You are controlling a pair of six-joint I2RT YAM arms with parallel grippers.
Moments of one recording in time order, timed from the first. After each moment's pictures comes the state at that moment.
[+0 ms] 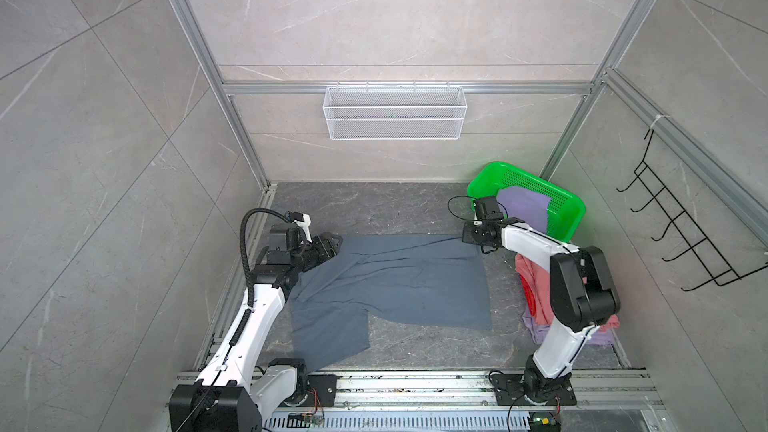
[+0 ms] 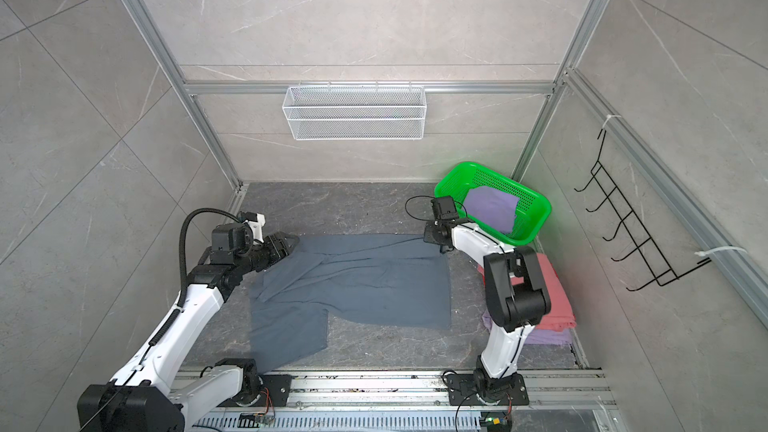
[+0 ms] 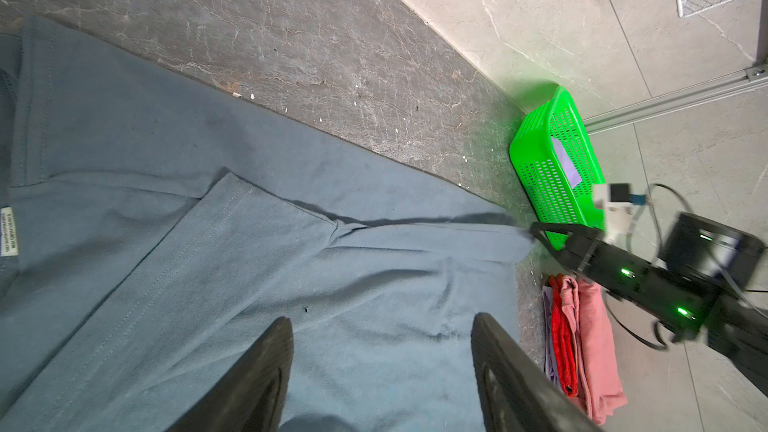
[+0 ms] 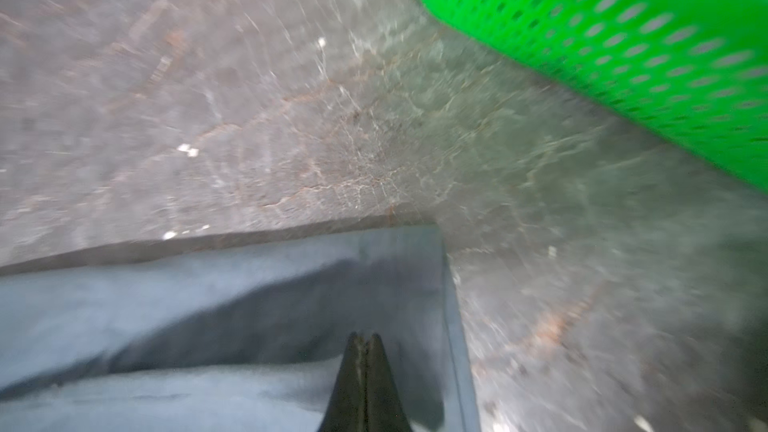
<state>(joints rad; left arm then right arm) -0.07 1.06 0.81 -0.40 0.41 -0.57 0.24 1.73 1.17 -0.39 0.08 0.35</state>
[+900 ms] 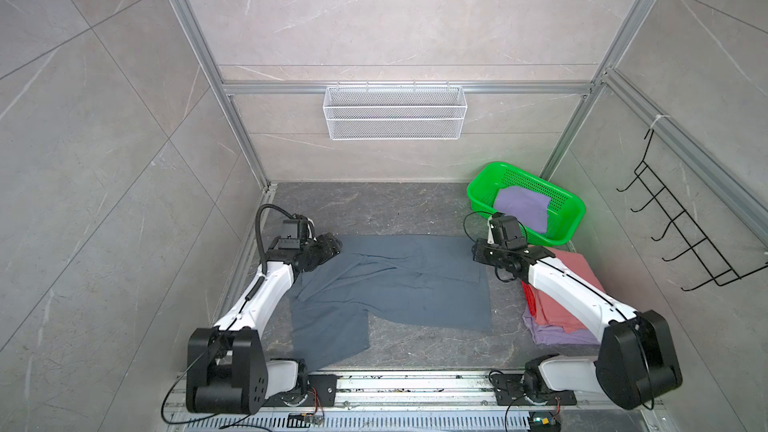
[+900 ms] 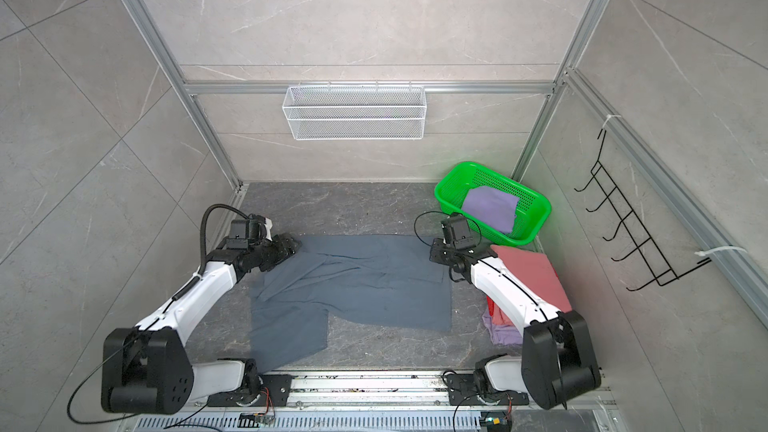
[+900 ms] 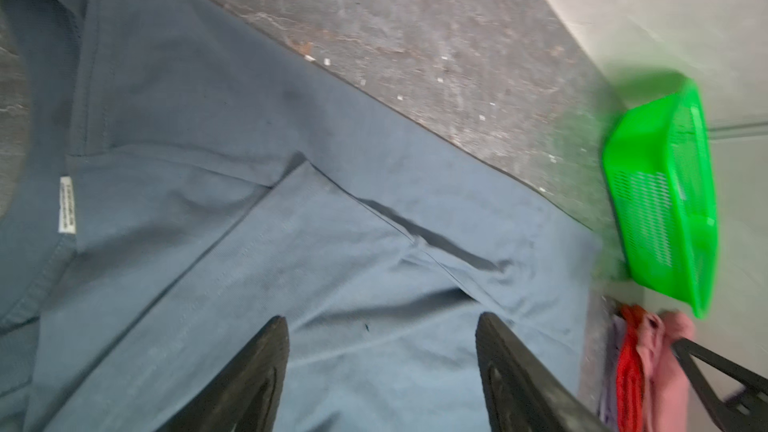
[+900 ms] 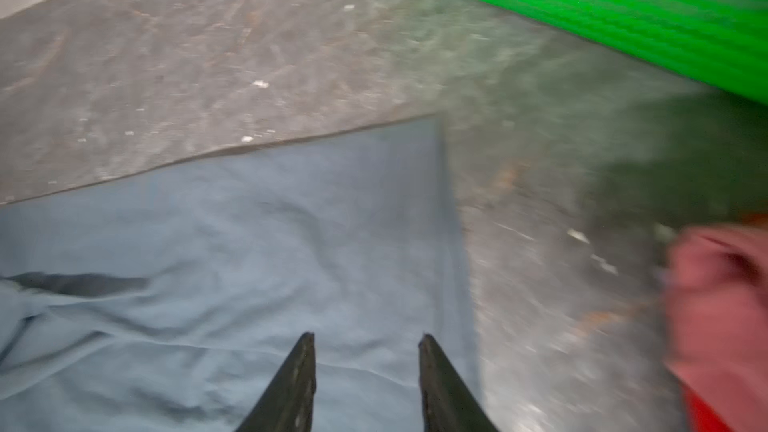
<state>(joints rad) -0.08 1.36 0.88 -0.42 0.29 -0.58 0.34 1.43 0.94 -0.39 0.05 0.48</state>
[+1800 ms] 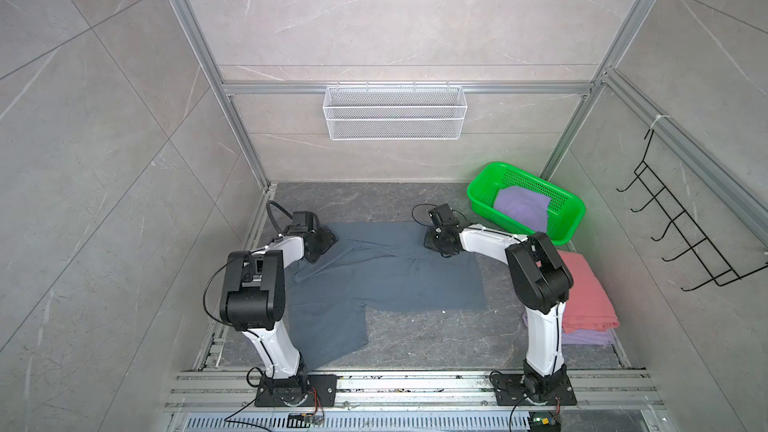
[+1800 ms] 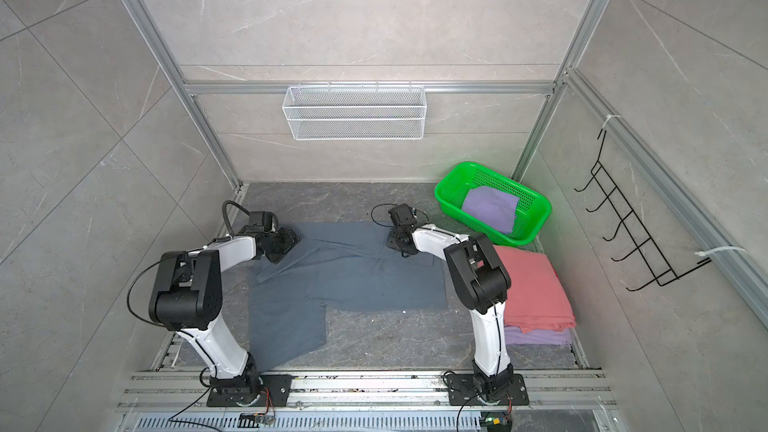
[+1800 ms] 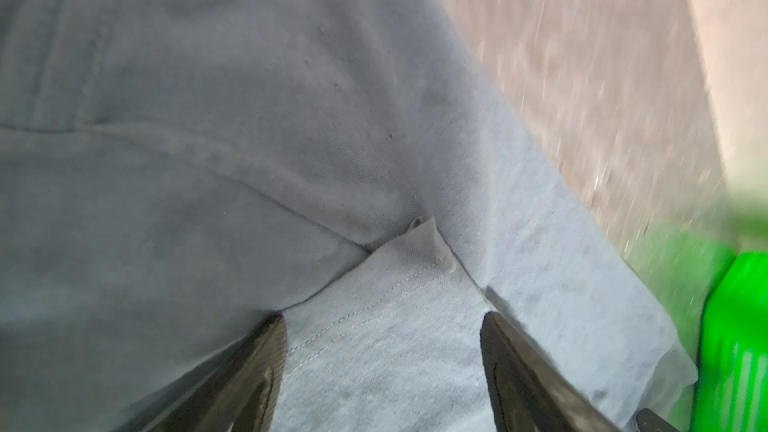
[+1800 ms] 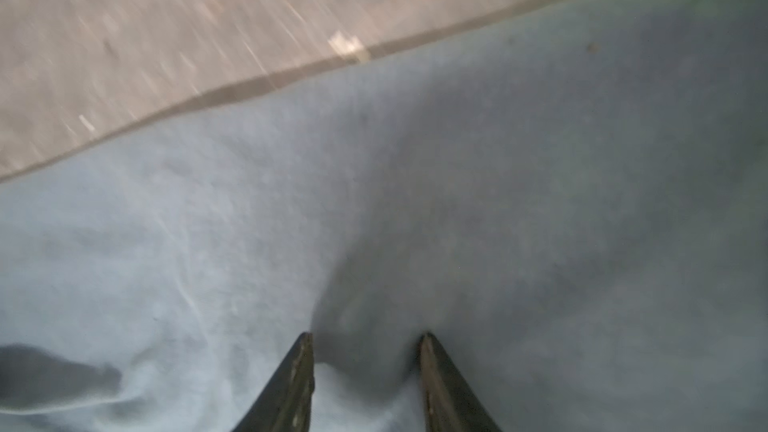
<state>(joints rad) 0.02 1.85 1.08 -0.20 0.21 -0.73 0.48 2.14 1.49 -0.36 0.06 0.68</state>
